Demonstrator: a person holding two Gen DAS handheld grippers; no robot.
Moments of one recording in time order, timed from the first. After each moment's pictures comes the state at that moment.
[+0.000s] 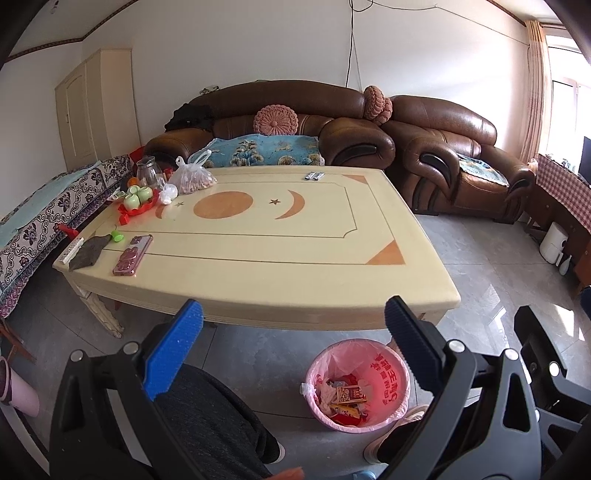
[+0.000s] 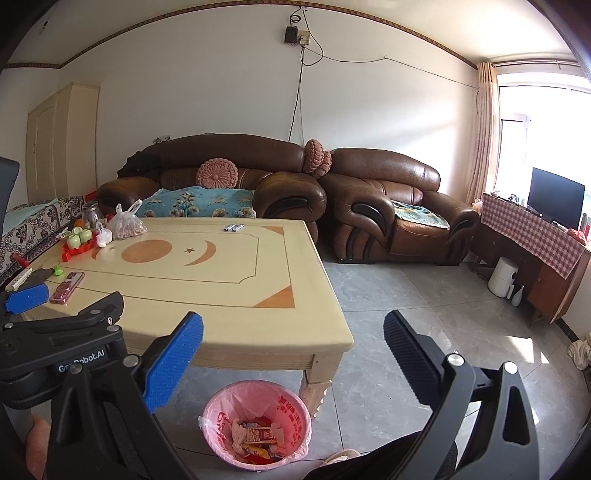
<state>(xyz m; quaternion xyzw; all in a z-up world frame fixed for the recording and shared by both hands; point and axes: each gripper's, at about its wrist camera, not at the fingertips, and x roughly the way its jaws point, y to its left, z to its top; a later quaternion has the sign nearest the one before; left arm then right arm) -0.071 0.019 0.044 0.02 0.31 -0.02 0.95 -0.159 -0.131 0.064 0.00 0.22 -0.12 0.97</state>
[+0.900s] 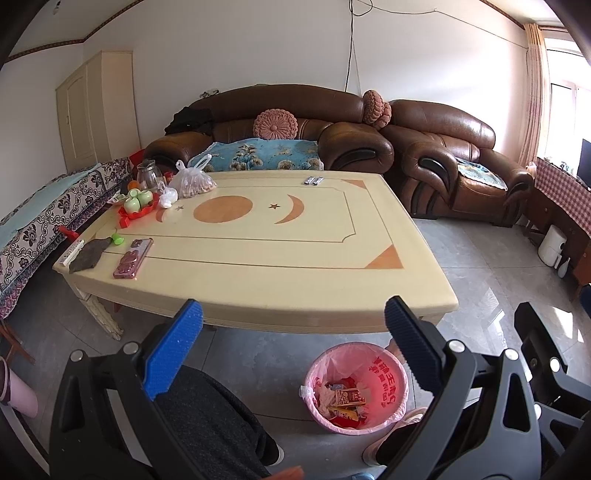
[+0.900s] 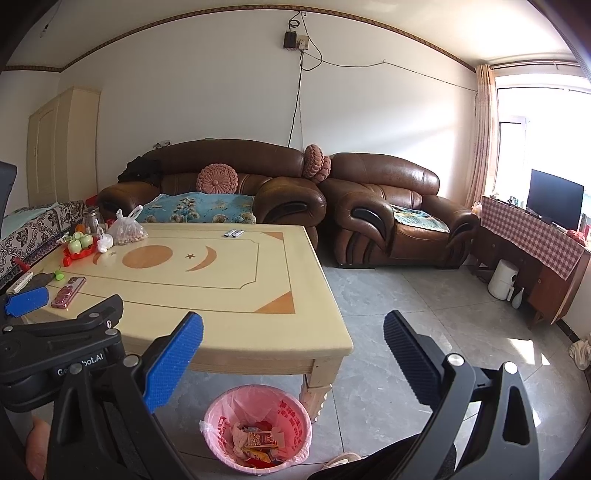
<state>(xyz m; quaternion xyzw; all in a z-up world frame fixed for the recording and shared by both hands) -0.076 0.018 0.053 0.02 0.30 -0.02 0.95 -0.162 -0.133 0.070 0.00 0.21 -0.12 0.97</state>
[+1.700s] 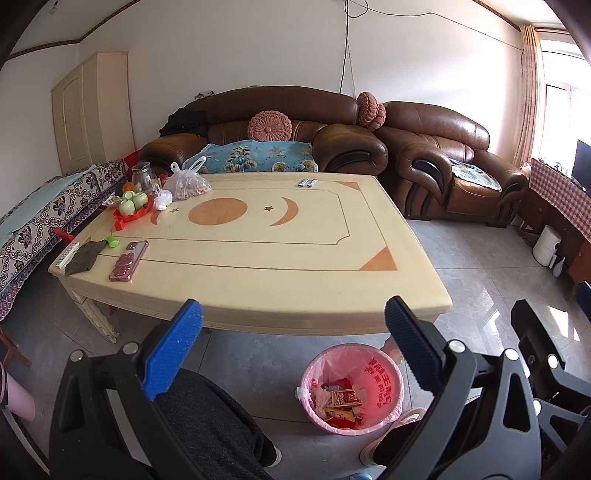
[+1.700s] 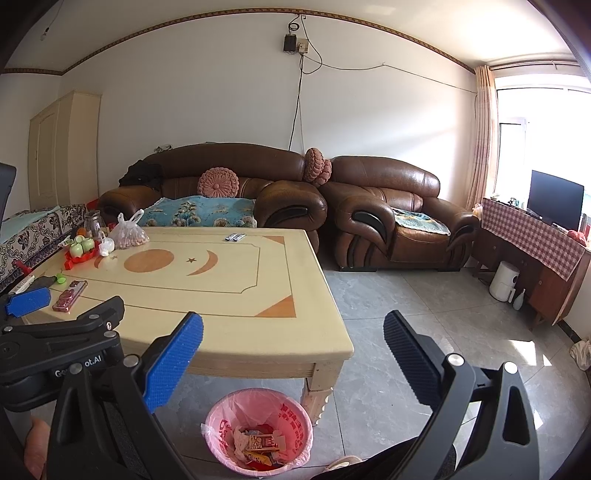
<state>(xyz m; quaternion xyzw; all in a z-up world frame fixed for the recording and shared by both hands) -0.074 0.024 0.058 0.01 0.30 -0.04 0.95 -0.164 -0.134 0.074 0.00 0.21 -0.12 0.97</state>
